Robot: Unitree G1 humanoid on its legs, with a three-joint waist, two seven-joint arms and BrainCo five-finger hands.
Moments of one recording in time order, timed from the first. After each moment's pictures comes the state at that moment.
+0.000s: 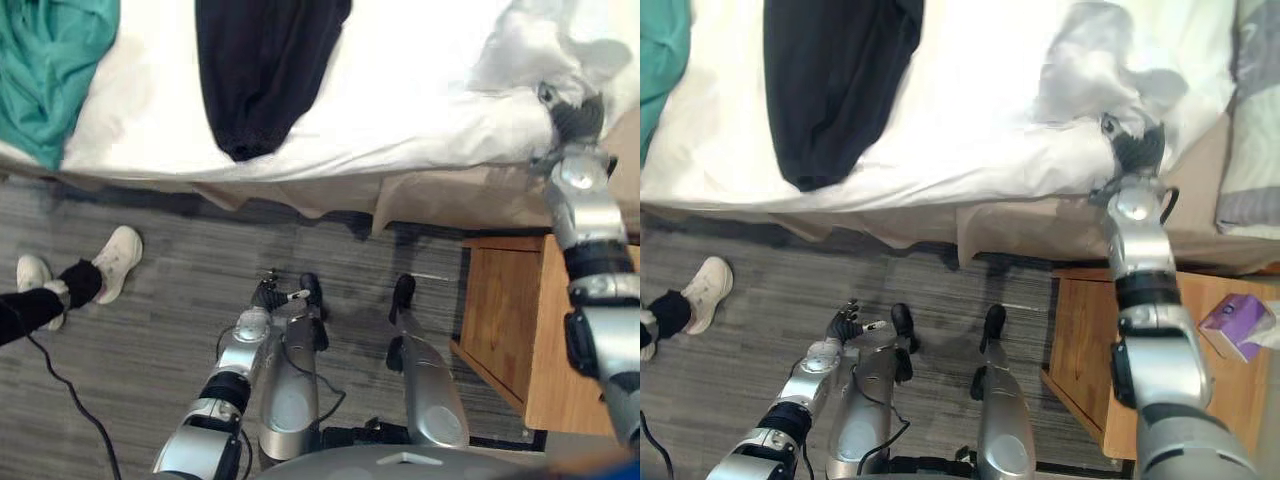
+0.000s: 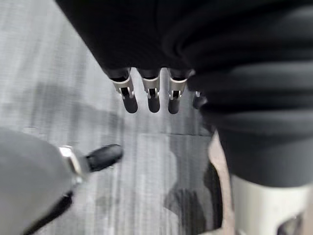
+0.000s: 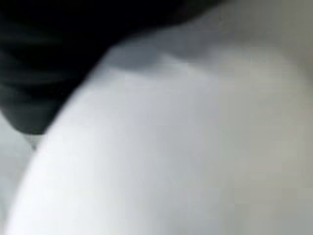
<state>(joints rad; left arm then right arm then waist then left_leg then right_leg) -0.25 0.17 -0.08 0.76 -0.10 0.05 0.13 -0.71 -0.46 -0.13 0.52 0.38 0.01 -0.39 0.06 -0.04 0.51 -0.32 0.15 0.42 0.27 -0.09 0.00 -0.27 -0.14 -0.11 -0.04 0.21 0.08</state>
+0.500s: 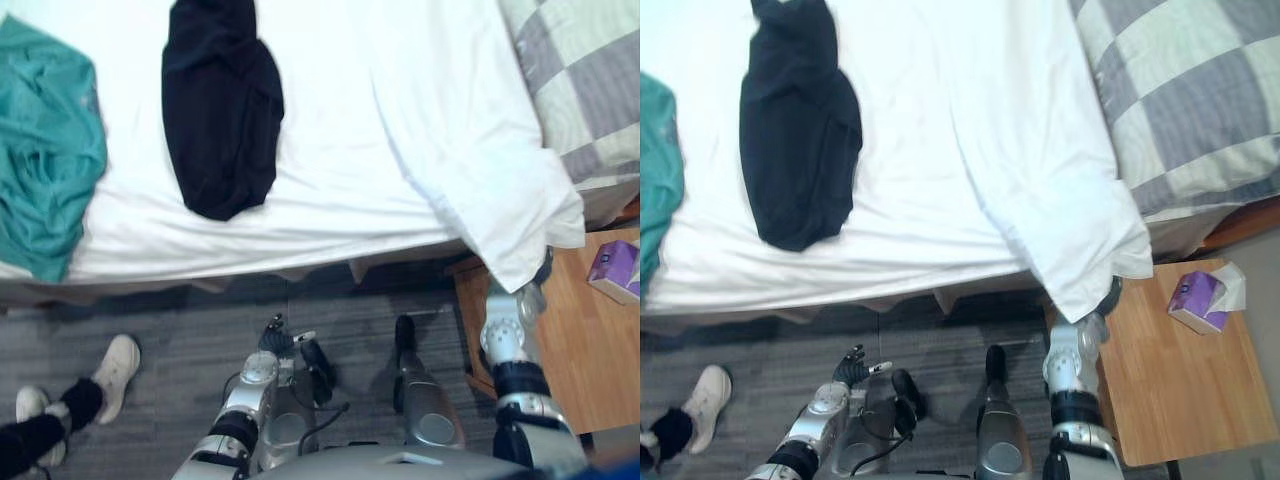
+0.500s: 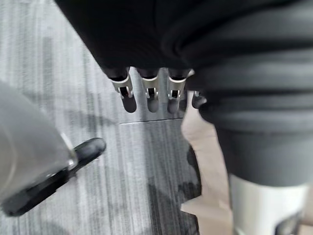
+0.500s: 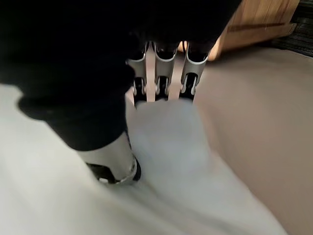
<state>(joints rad) -0.08 0.09 -0.08 0.87 -0.14 0.01 0.14 -0.13 -0.05 -0.27 0.46 0.84 -0.36 -0.26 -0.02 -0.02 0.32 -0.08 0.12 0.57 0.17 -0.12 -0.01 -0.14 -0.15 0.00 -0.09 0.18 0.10</state>
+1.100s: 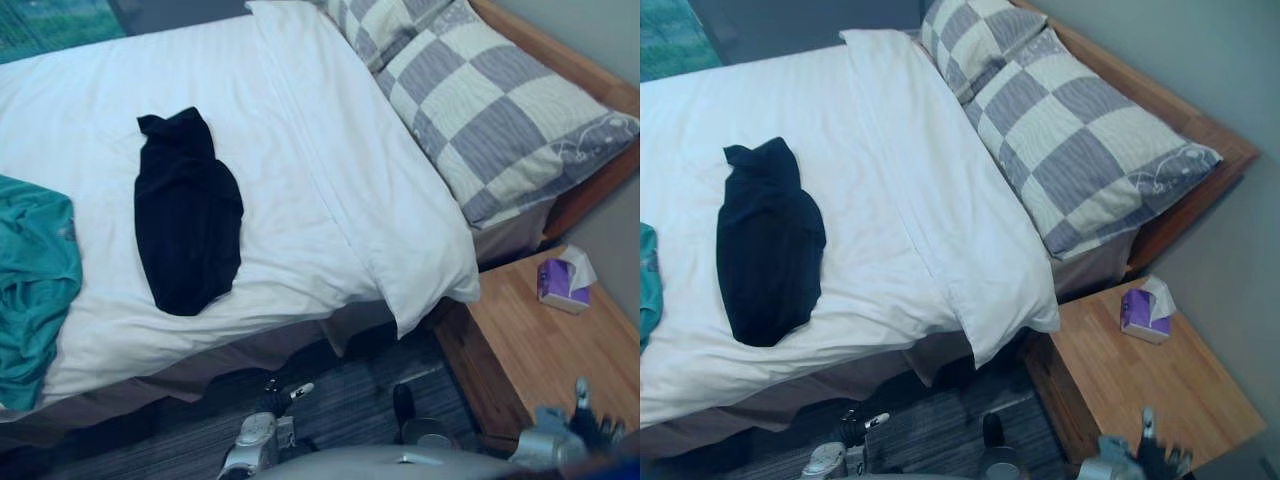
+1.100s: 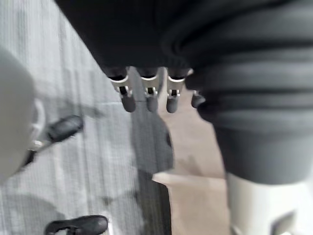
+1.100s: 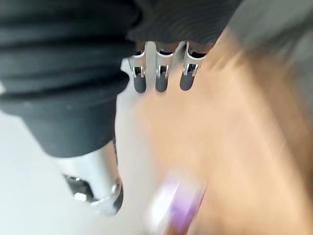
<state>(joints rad) 0.07 0.02 0.00 0.97 -0.18 -0.04 0.09 0.20 0.03 -0.35 0.27 0.74 -0.51 -0.40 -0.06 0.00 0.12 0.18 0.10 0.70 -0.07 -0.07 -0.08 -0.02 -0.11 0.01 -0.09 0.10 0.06</state>
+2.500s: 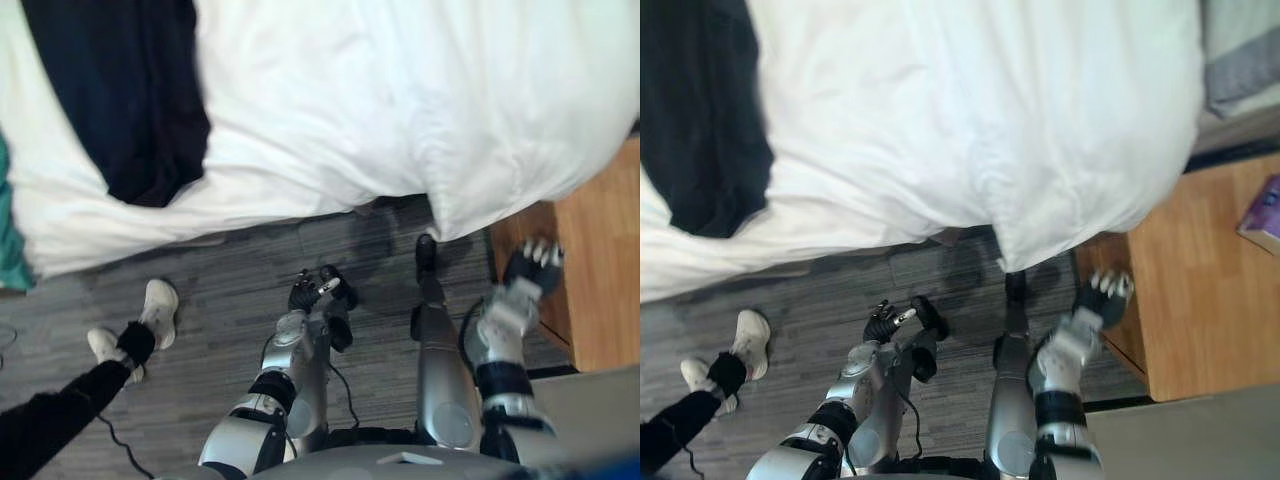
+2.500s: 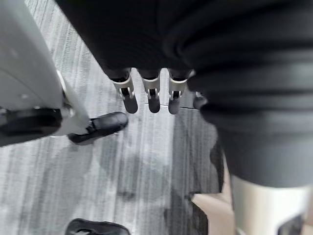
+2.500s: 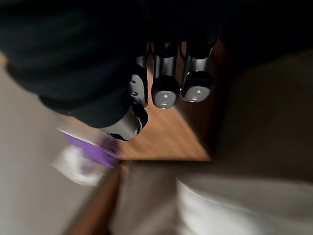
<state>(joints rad) -0.31 -0.06 -0.02 0.90 -0.38 -0.14 0.18 -0.16 0.00 -0.23 0.41 1.64 -0.60 0.28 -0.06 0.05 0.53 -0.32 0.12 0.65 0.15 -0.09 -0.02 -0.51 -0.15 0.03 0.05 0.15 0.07</state>
